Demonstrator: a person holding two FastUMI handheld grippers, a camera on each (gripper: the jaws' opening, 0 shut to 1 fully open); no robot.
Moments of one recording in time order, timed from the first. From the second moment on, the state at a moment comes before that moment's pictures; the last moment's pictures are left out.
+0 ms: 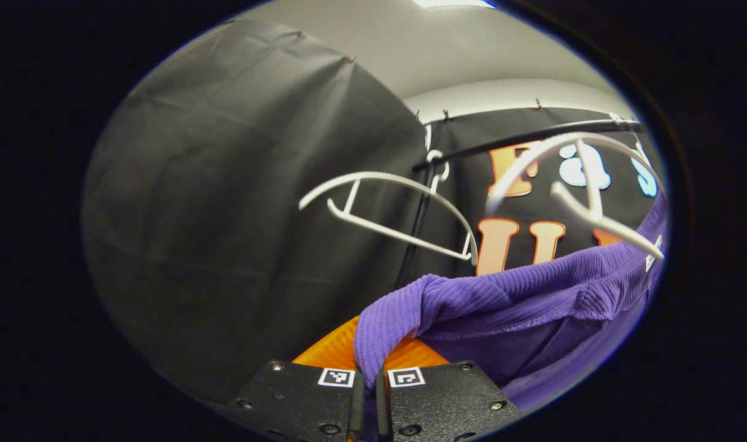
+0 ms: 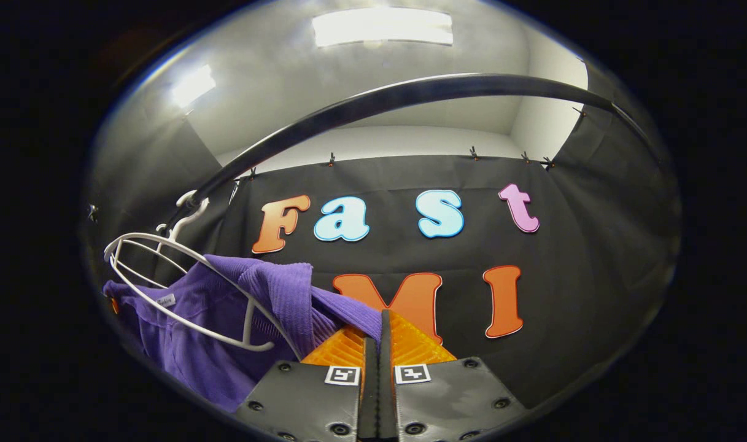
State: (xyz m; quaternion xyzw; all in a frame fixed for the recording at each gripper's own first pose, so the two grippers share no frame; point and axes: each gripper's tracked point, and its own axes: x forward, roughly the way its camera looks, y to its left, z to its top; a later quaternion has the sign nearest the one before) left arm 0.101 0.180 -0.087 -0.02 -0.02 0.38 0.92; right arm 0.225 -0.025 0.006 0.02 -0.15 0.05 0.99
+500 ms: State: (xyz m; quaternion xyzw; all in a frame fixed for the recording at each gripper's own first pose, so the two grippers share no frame) left arm 0.074 0.105 -0.187 -0.02 0.09 0.28 0.96; right arm 0.250 -0.039 0.017 -0.04 -0.17 -0.03 0.98
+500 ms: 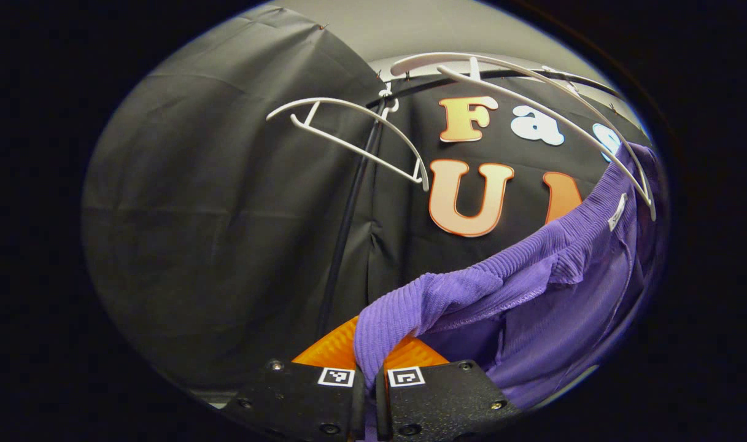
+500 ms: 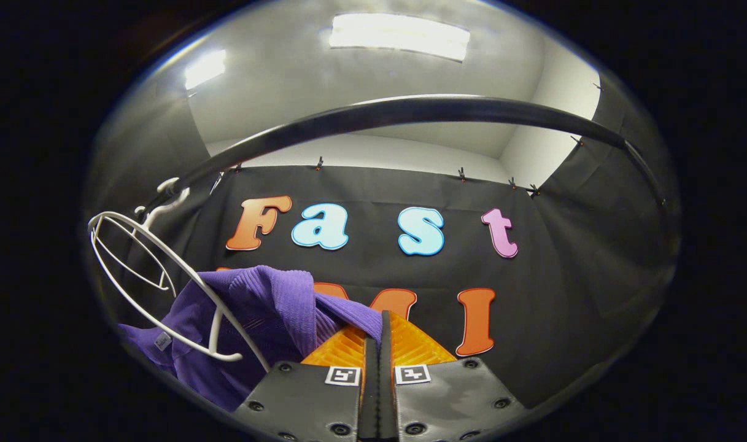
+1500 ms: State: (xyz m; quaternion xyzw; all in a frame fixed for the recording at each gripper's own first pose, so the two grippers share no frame) left arm 0.036 0.046 -0.164 0.00 0.10 0.22 0.97; right arm 0.204 -0.036 -0.105 -0.05 -0.01 0.08 1.00
